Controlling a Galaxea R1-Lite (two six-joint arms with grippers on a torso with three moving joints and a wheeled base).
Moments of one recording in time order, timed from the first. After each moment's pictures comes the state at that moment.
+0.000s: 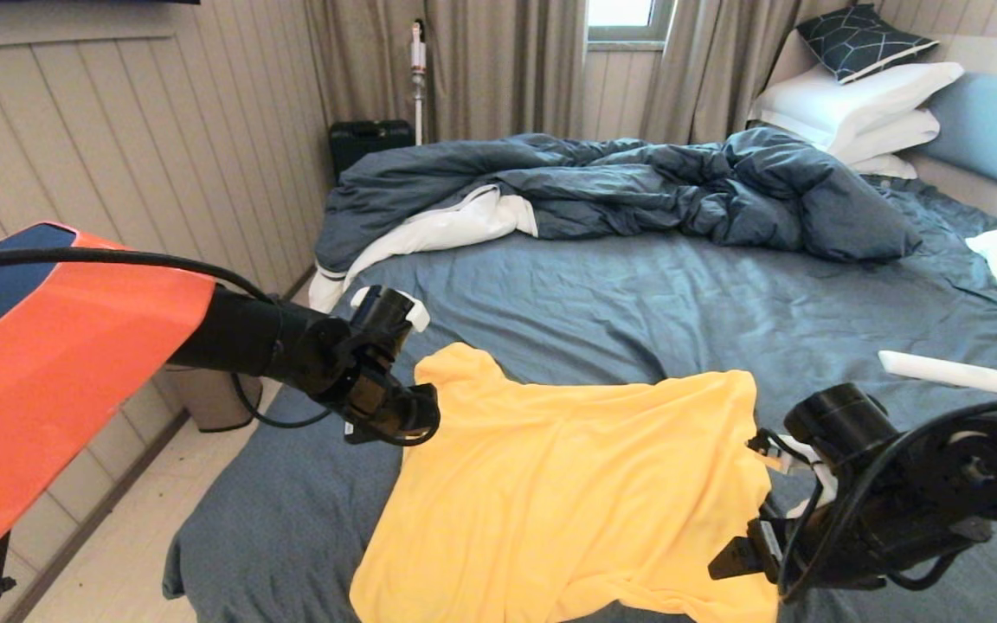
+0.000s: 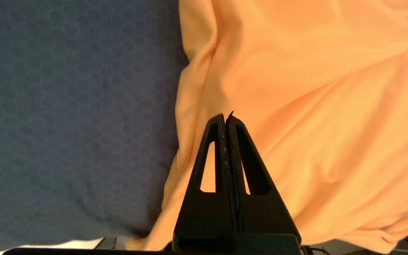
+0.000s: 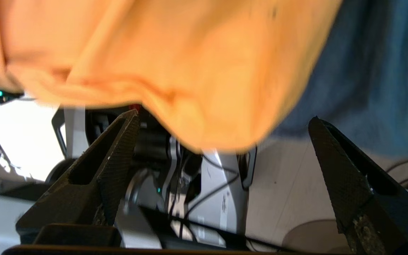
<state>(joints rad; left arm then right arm) -0.53 2.17 -1.47 0.27 0.00 -0.52 0.19 1.74 -0.74 0.21 0.15 0.25</state>
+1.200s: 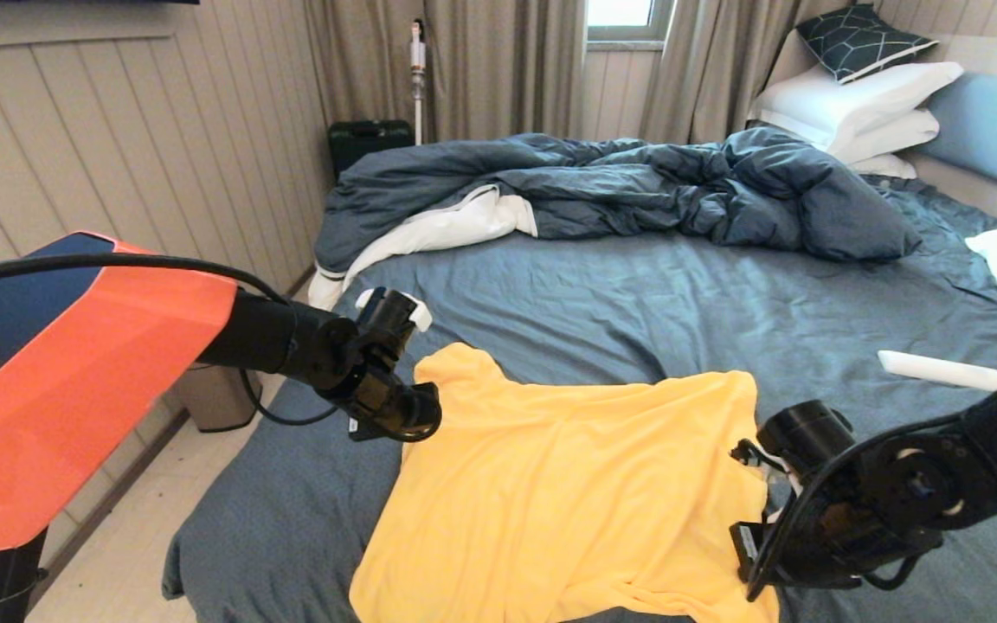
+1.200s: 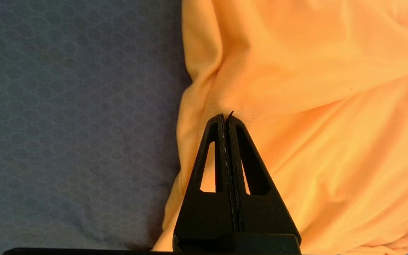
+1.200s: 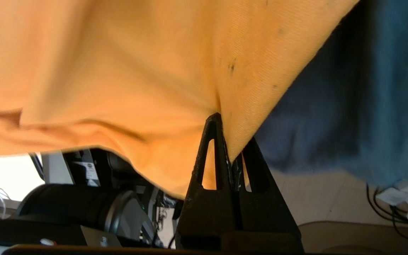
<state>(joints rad) -0.52 2.22 -1.53 0.29 0.00 -0.52 0.19 1.85 -0.70 0.08 0.07 0.26</state>
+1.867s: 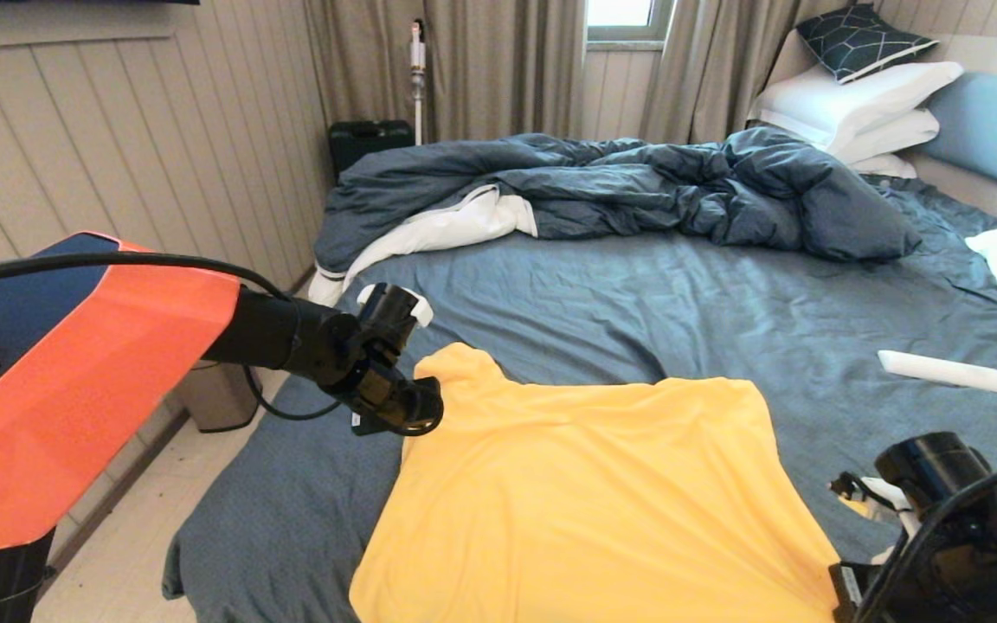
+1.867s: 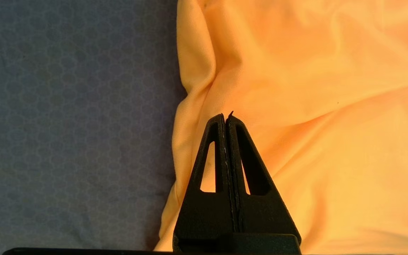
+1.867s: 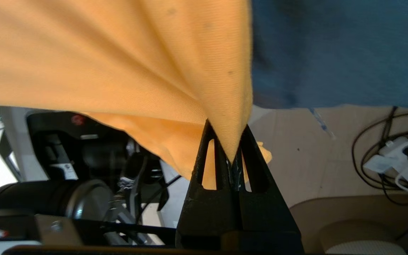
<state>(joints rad) -0.52 2.23 -1.56 0.29 0.00 -0.52 -0.07 1.69 -0.51 0.07 0.06 0.10</state>
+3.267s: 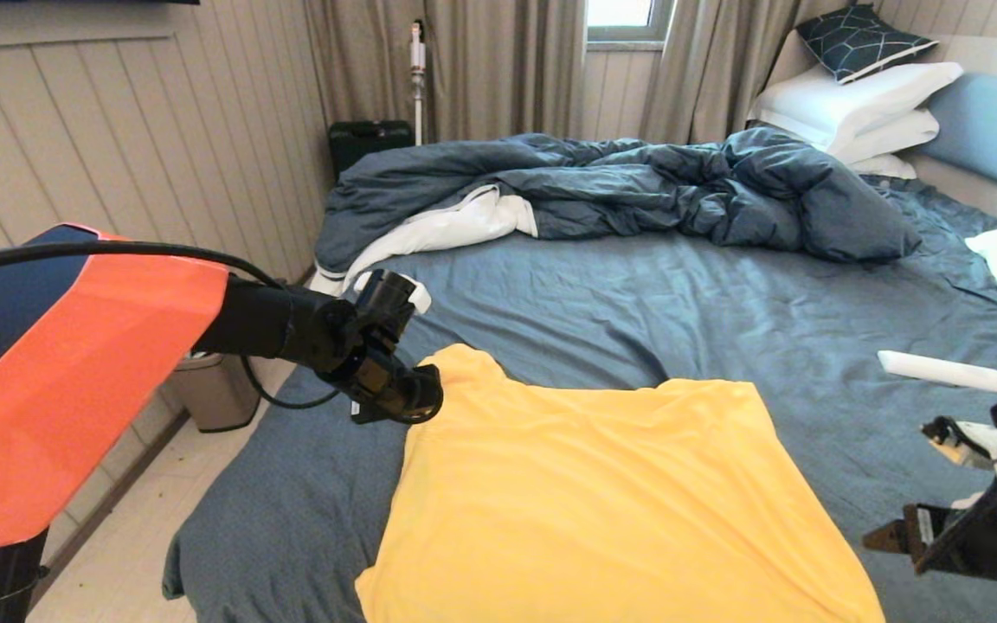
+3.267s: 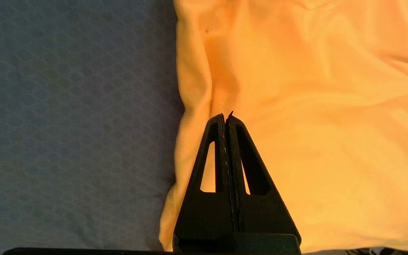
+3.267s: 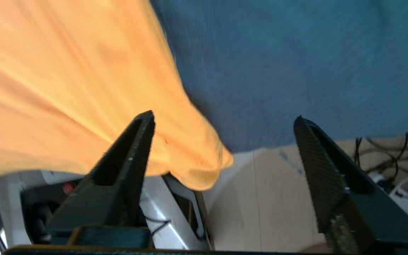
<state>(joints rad) -0.50 2.22 -1.60 0.32 0.00 -0.52 -0.31 1.56 -0.59 0.04 0.06 -0.02</state>
